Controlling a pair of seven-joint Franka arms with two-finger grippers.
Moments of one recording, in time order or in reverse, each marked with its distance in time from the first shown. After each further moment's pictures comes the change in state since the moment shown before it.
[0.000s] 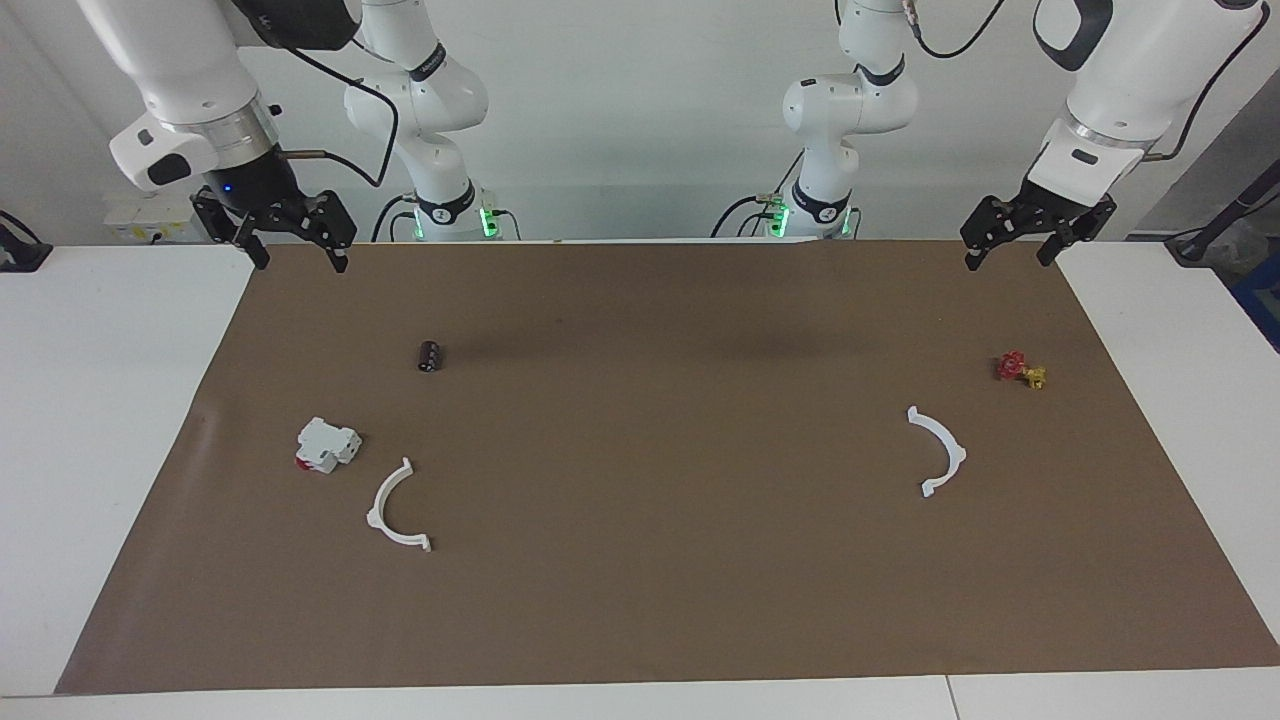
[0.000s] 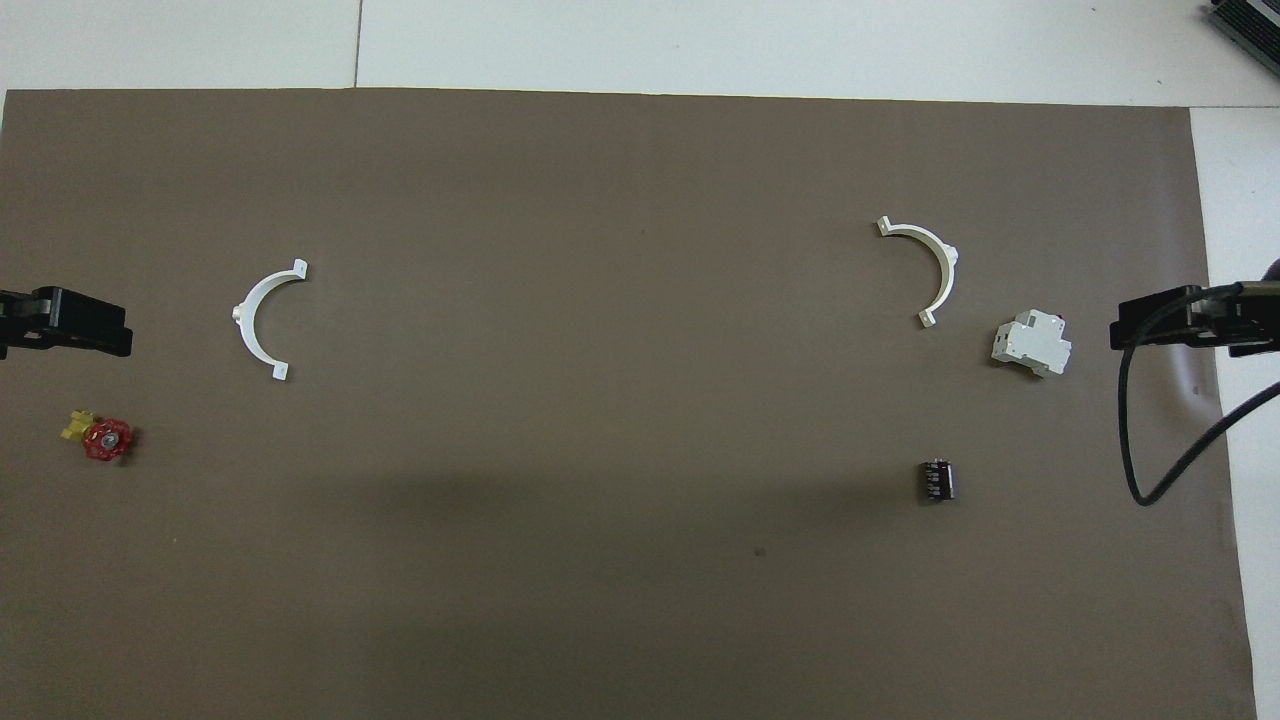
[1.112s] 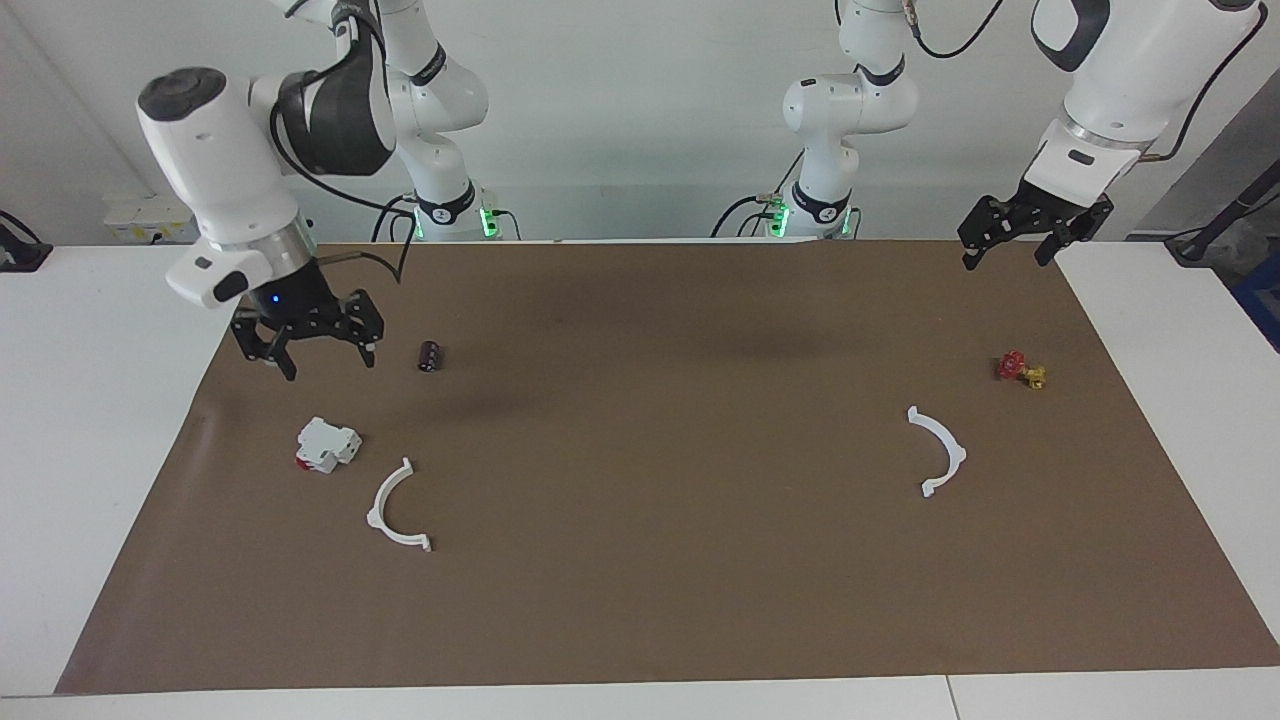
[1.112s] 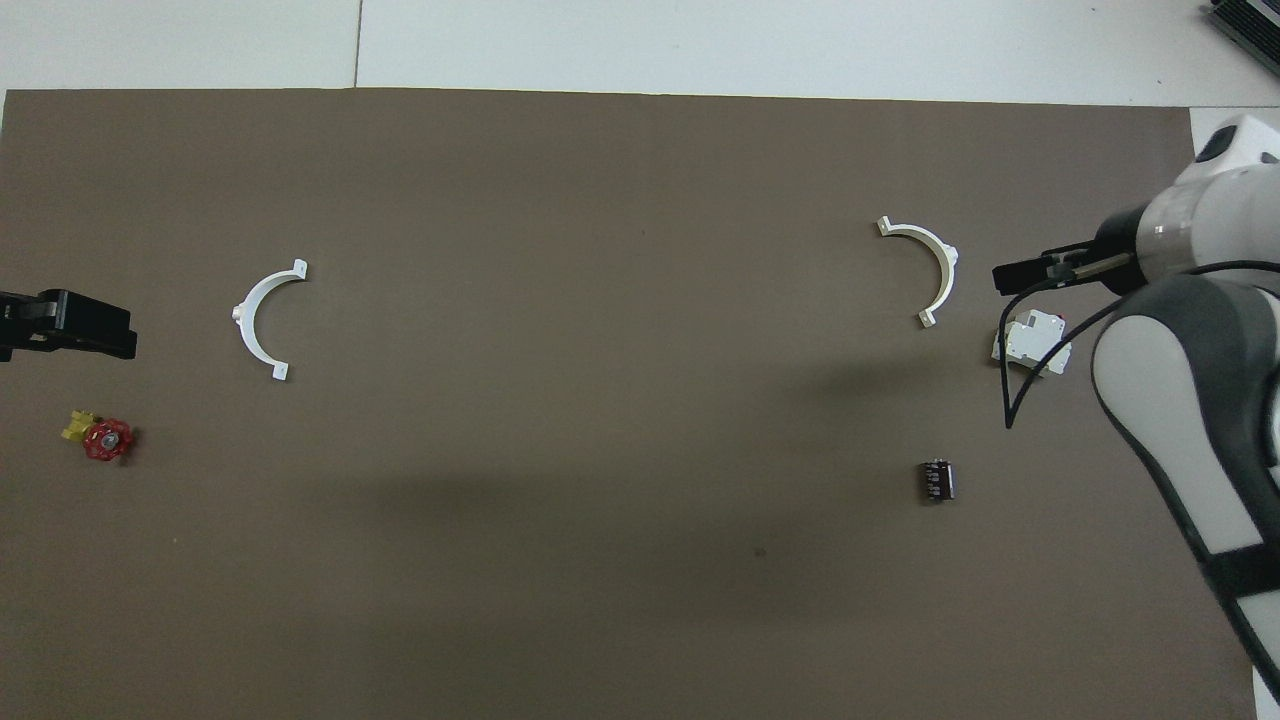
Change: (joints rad) left arm -0.001 0.000 -0.003 -0.004 0.000 -0.004 0.000; right arm -0.003 0.187 0.000 -0.194 0.112 0.548 -0.388
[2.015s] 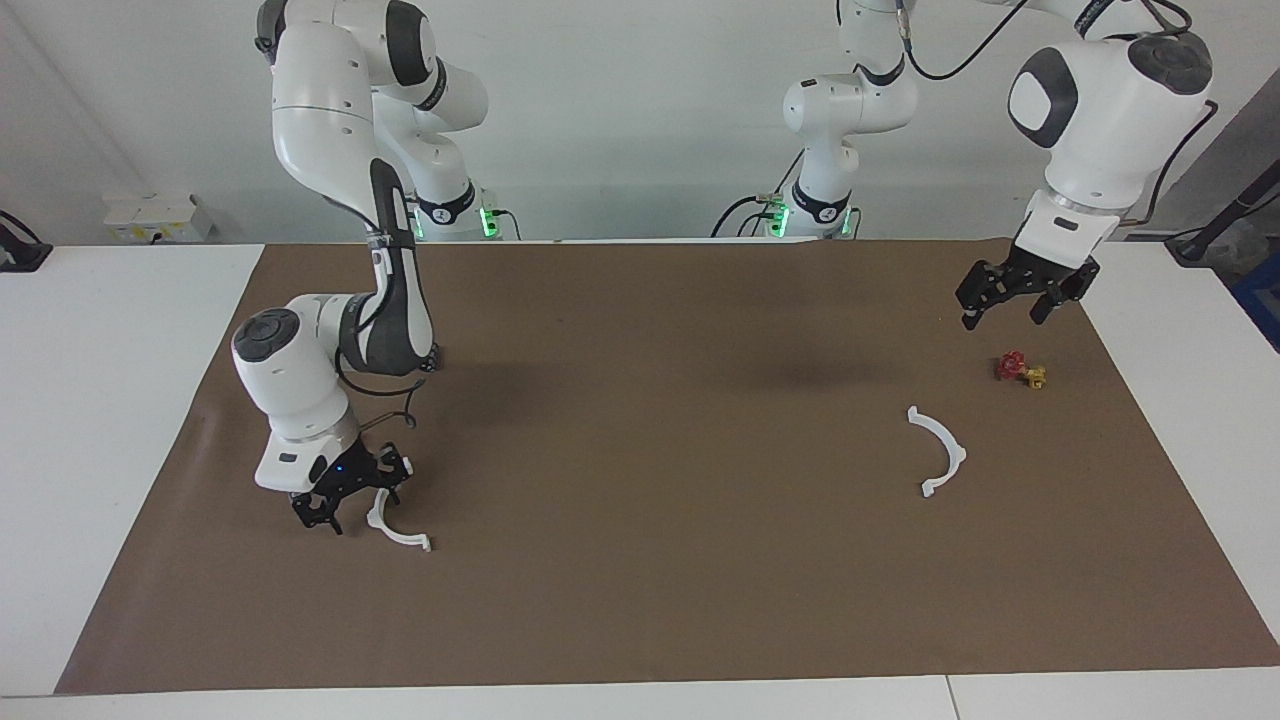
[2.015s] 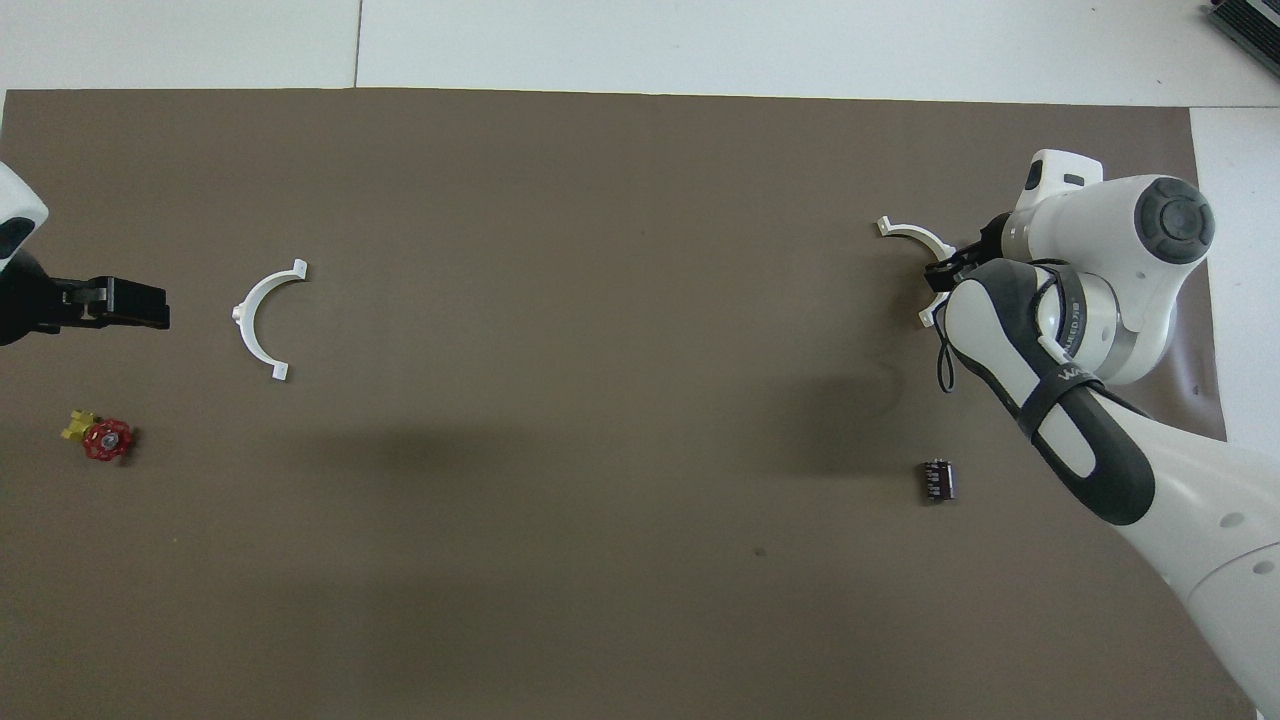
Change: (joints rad) left arm 0.026 0.022 0.006 -0.235 0.000 0.379 0.000; right arm -0.025 0.382 0.001 0.036 0.083 0.401 -0.392
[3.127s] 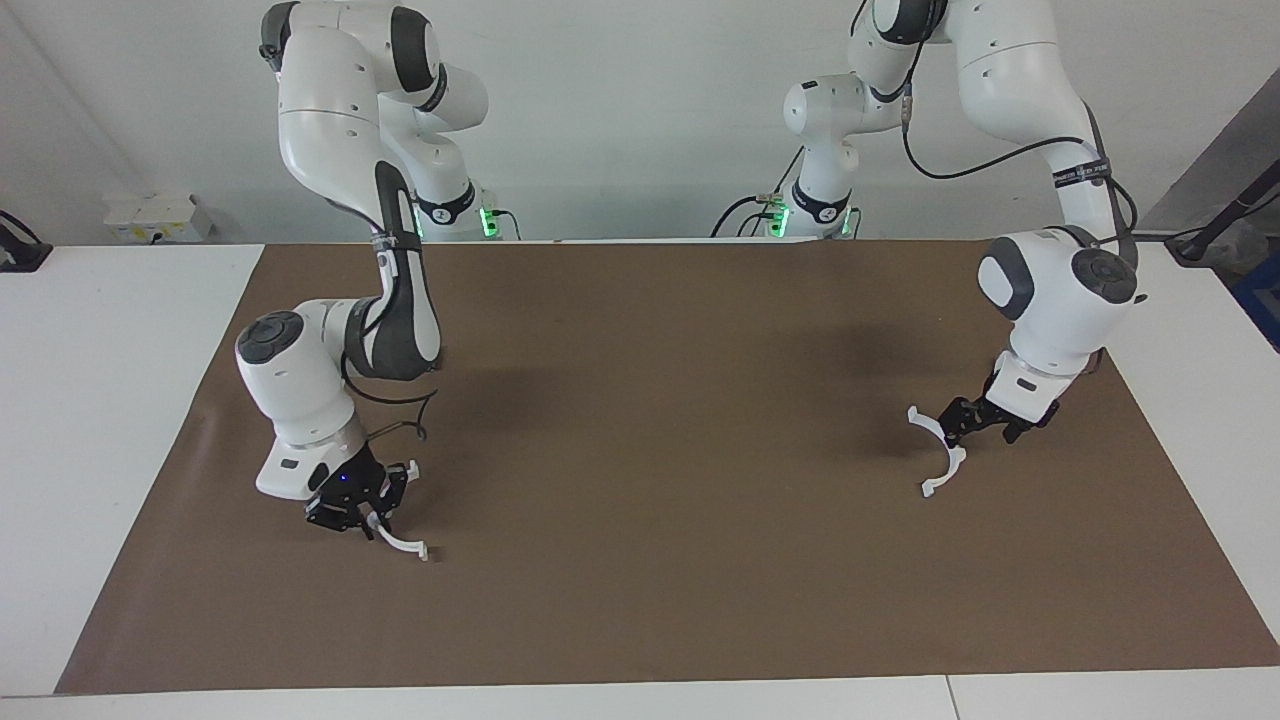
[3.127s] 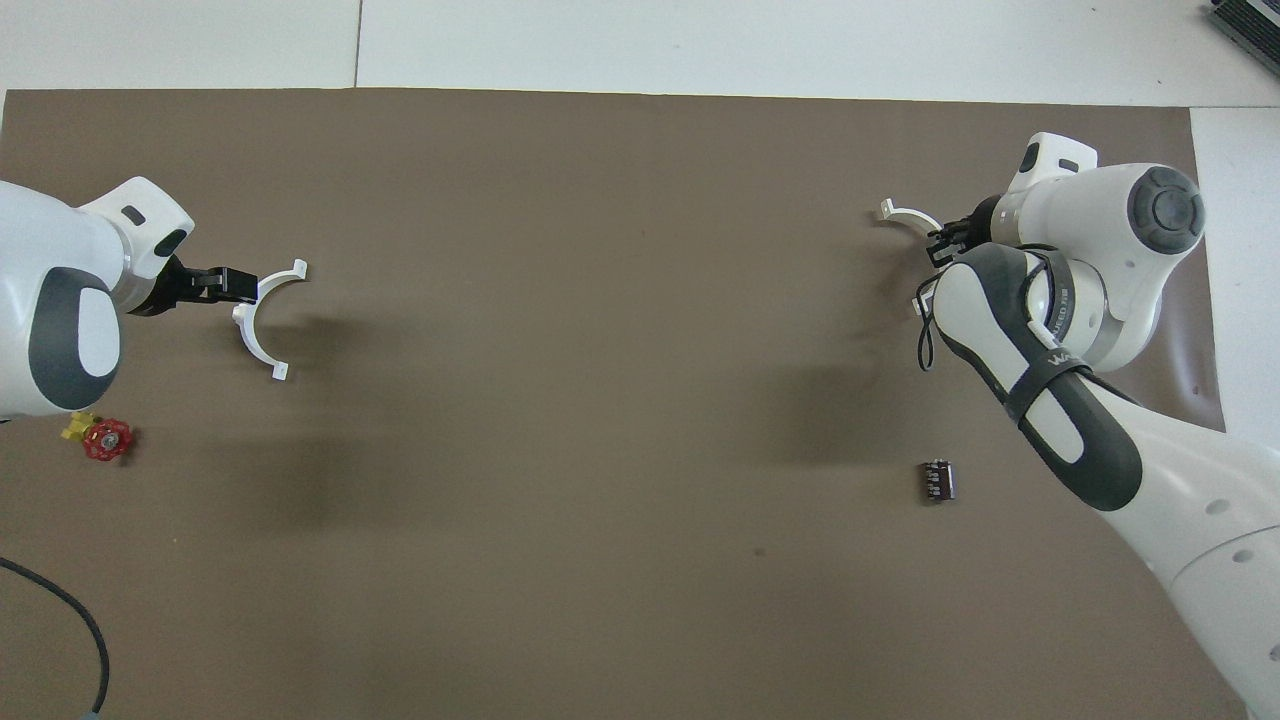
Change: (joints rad) left arm 0.063 0.349 0.002 -0.048 -0.036 0.419 0.075; right arm 0.027 0.002 0.005 0.070 0.029 -0.059 0.124
